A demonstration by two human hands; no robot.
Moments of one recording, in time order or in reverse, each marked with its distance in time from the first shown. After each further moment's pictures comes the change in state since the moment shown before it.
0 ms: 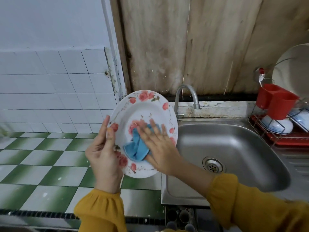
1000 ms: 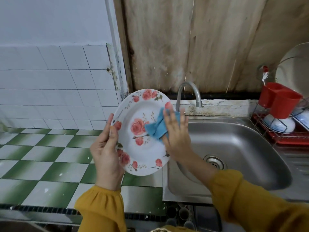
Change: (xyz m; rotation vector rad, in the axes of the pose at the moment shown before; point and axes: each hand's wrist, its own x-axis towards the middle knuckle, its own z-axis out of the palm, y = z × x) left_hand 0.002 0.002 -0.008 -0.024 -0.034 -0.162; right_hand -0.003 0.034 -0.001 -0.070 0.104 0.347
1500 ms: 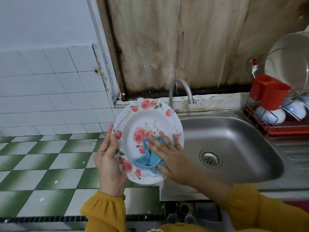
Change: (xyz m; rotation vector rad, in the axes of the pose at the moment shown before) left_hand -0.004 -0.020 0.009 -0.108 0.034 -0.237; right_hand -0.054 0.004 -0.019 -0.018 -0.310 -0.251
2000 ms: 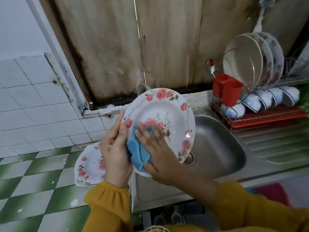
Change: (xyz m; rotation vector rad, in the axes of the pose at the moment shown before) left_hand -0.017 -0.044 0.103 0.063 -0.264 0.020; right_hand -0.010 0.018 -0.061 0.185 0.168 0.156
